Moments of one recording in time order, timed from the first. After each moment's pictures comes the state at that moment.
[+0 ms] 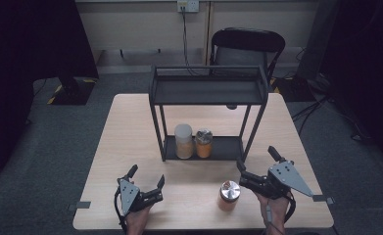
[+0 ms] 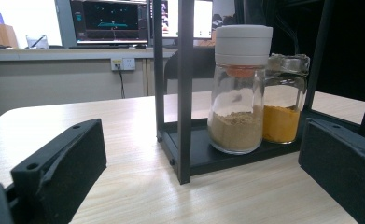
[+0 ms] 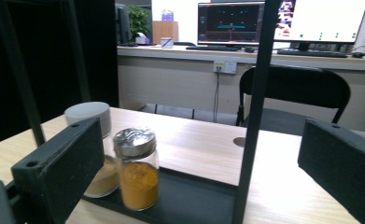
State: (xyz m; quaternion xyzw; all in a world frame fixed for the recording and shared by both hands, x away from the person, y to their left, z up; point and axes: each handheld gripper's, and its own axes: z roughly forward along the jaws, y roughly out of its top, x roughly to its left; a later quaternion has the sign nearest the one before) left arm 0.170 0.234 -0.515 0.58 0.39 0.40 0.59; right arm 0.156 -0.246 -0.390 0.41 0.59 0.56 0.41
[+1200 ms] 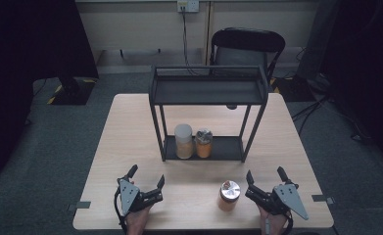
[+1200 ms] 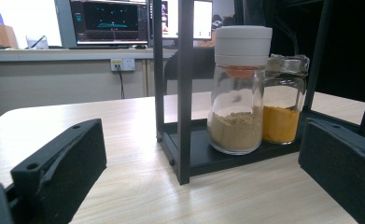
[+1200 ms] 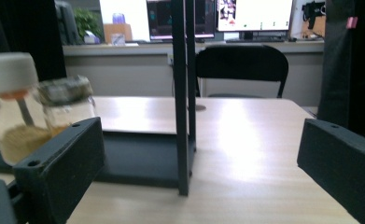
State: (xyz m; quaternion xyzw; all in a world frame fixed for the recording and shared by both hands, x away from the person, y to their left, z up) left arm 0.170 0.235 -0.516 0.58 0.39 0.40 0.59; right arm 0.139 -0.240 -0.477 0.48 0.53 0.53 0.46
